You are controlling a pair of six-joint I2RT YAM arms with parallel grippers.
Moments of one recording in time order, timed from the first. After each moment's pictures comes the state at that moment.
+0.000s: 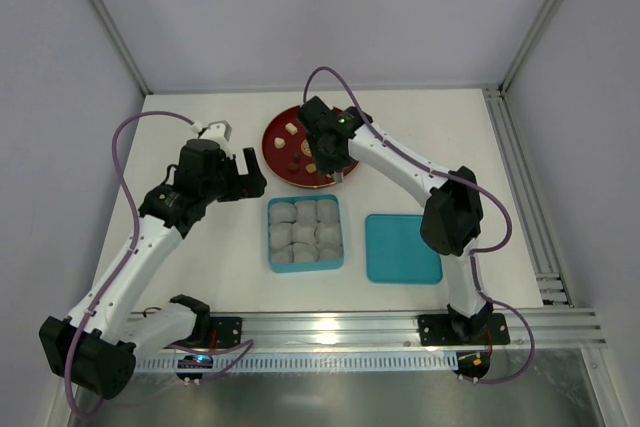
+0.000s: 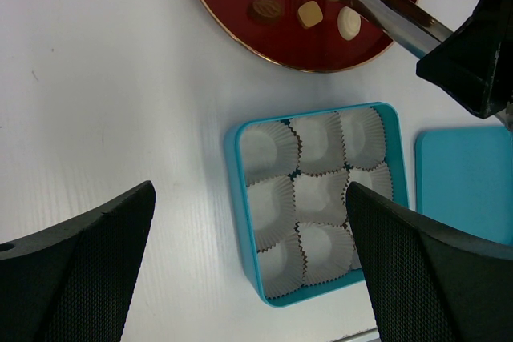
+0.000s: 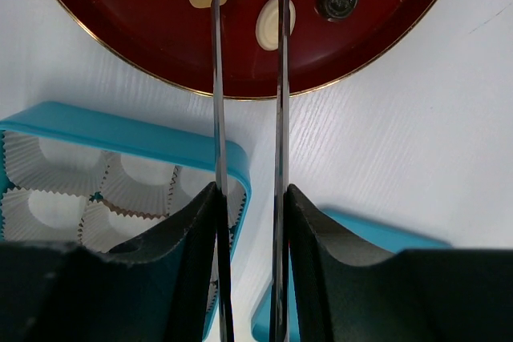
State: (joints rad) left arm -0.37 1.04 1.00 -0.61 -0.03 -0.40; right arm 0.76 2.05 1.96 -1.03 0.27 0.34
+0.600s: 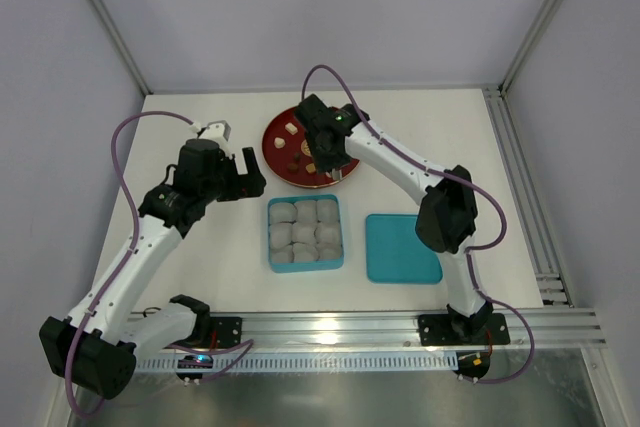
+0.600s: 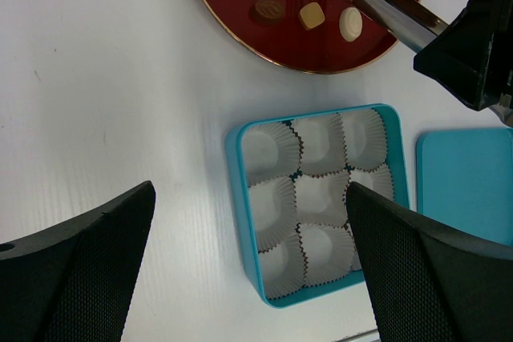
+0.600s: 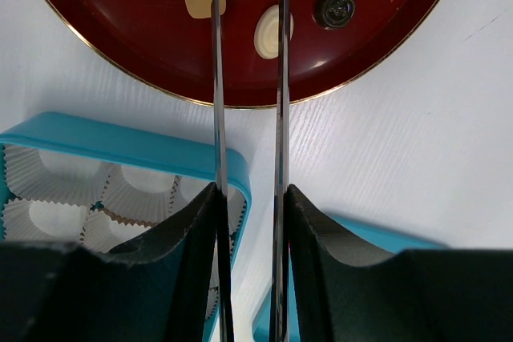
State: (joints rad) left arm -0.36 1.04 1.00 -0.61 -0.02 -0.40; right arm 0.76 2.10 2.03 -1.06 0.29 0.35
